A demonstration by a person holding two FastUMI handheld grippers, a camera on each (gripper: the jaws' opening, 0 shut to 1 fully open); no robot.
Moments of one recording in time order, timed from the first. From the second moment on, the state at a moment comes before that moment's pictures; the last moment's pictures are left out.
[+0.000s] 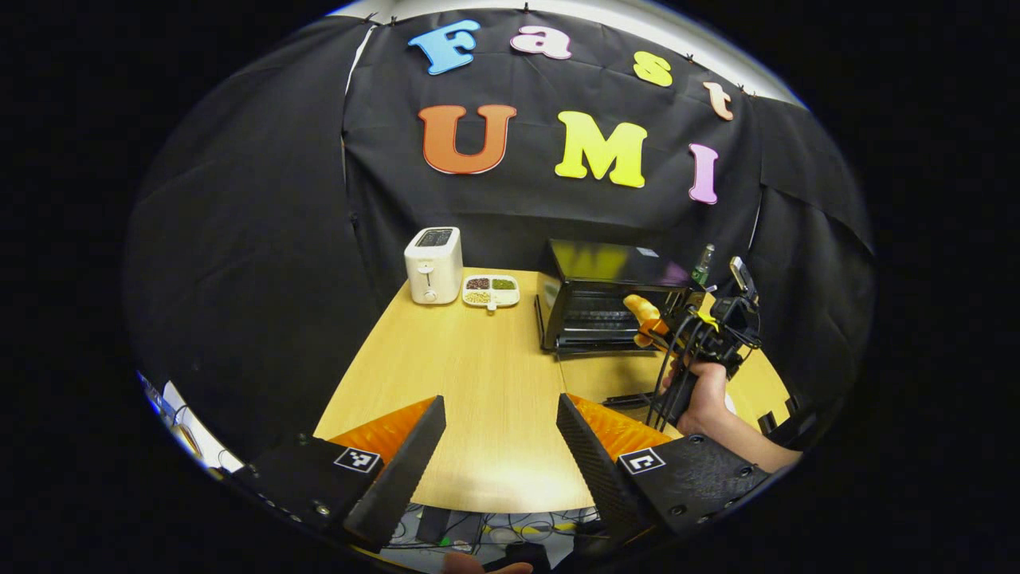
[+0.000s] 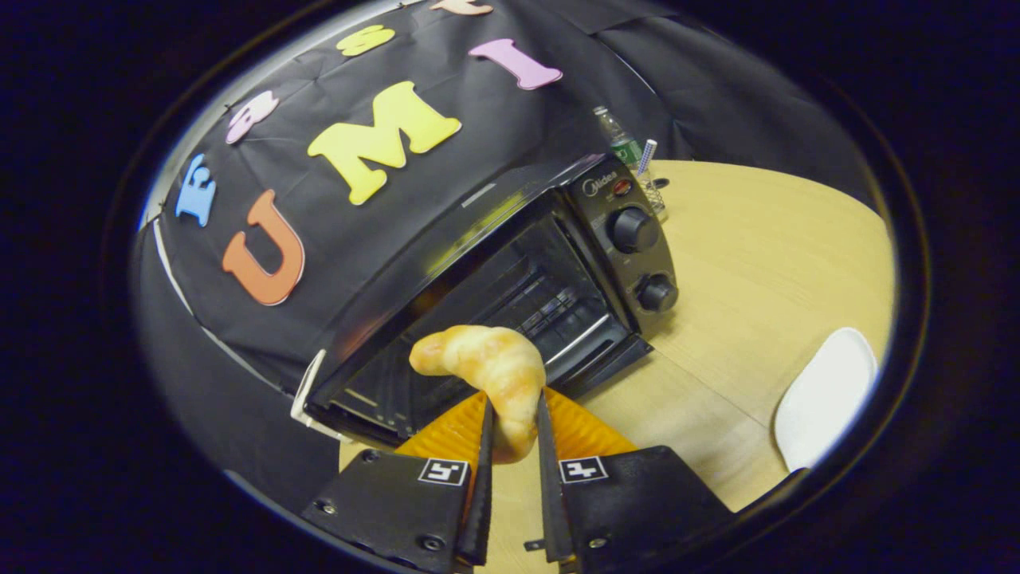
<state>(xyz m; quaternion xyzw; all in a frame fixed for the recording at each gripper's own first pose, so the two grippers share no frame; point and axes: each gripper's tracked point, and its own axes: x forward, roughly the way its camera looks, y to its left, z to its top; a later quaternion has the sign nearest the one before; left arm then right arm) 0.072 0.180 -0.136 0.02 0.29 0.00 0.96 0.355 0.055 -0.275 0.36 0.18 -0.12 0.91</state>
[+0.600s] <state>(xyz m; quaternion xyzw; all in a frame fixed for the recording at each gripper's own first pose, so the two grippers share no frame) 0.061 0.211 -0.146 0.03 0.30 0.02 0.95 0.437 0.063 -0.289 0.39 0.12 -0.15 0.90</state>
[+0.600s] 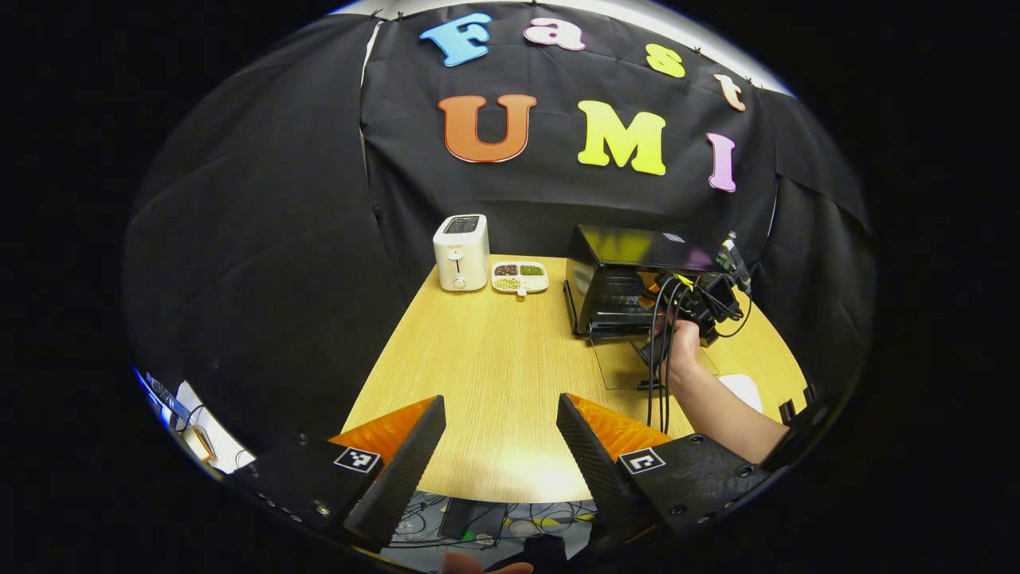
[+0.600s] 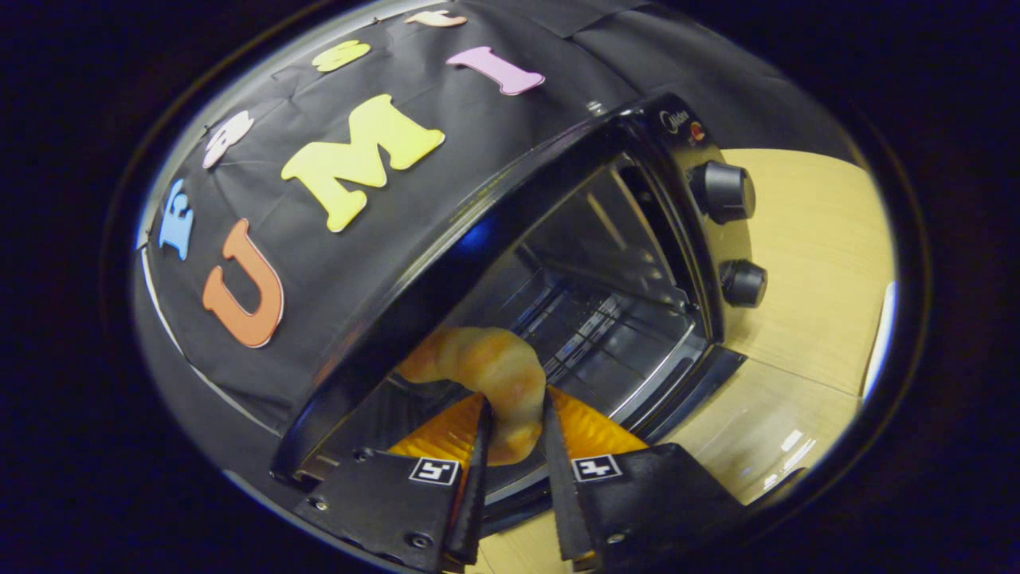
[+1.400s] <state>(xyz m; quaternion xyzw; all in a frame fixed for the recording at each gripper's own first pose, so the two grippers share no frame) 0.057 0.140 -0.134 -0.01 0.28 -0.01 0.96 0.351 0.066 -0.273 0.31 0.17 -0.09 0.93</state>
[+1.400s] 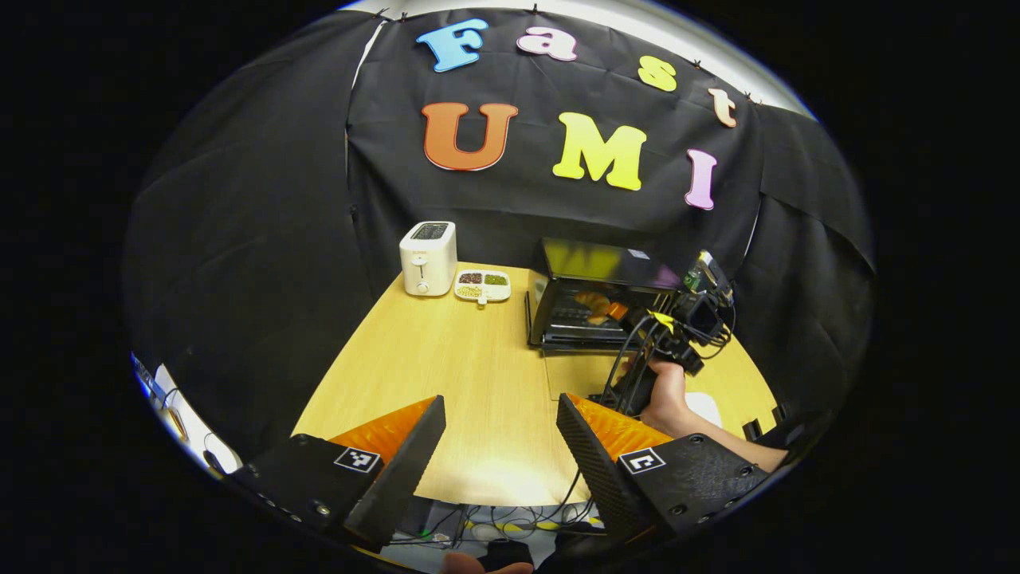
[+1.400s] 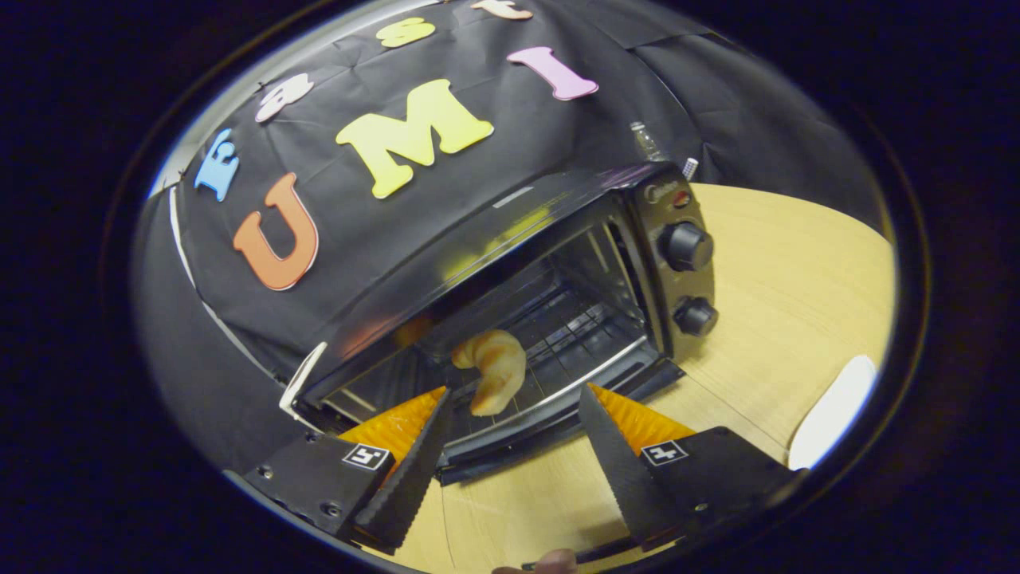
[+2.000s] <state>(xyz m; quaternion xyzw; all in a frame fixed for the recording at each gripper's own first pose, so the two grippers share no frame) 0.077 0.044 -0.166 -0.05 0.28 -0.02 0.96 0.189 0.013 -0.218 0.21 0.20 -0.01 0.96</state>
